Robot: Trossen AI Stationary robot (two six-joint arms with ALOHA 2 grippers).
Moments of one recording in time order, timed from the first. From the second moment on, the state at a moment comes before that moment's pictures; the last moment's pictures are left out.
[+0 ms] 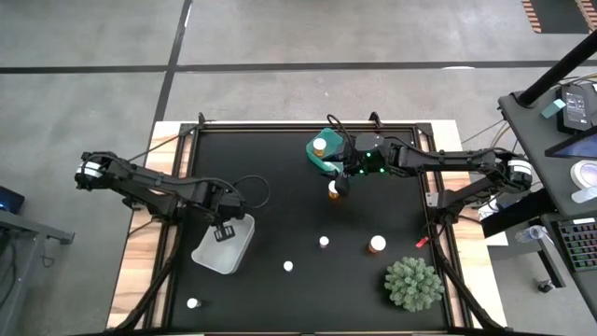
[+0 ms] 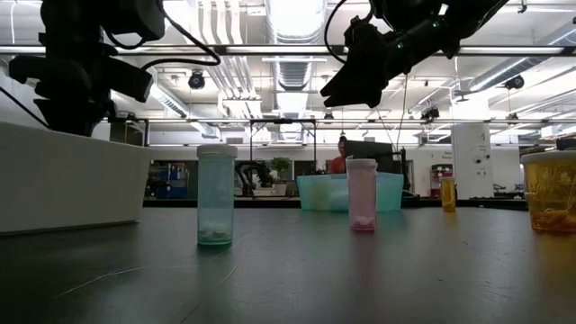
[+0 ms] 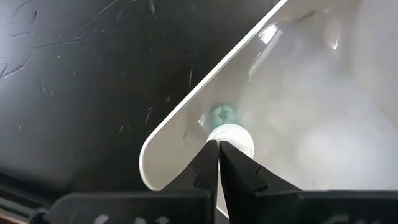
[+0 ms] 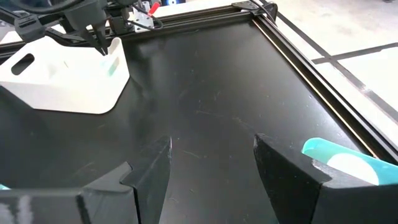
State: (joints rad) left arm -0.15 1.24 0.81 -1.07 -0.08 -0.54; right arm -0.29 1.37 0.86 0.05 -0.13 0.01
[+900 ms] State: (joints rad) left arm -0.15 1.23 0.88 -1.06 -0.08 -0.56; right arm -0.29 1.37 0.86 0.05 -0.13 0.01
